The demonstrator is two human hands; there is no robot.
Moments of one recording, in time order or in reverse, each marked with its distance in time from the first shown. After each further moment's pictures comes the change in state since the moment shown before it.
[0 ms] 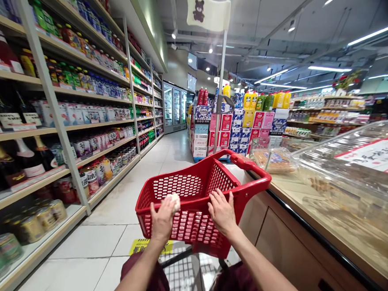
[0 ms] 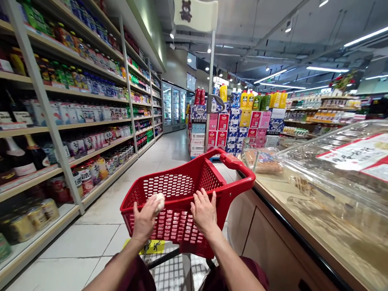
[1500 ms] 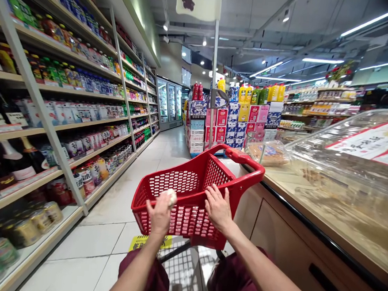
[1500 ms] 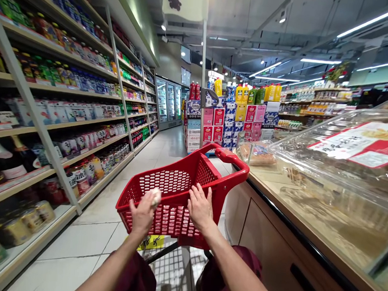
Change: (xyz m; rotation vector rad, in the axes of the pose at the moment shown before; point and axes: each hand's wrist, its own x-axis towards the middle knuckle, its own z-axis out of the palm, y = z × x) left_hand 0.012 0.026 0.008 0.010 0.007 -0.045; right_hand -0.009 -0.001 0.004 0.012 0.016 -0.002
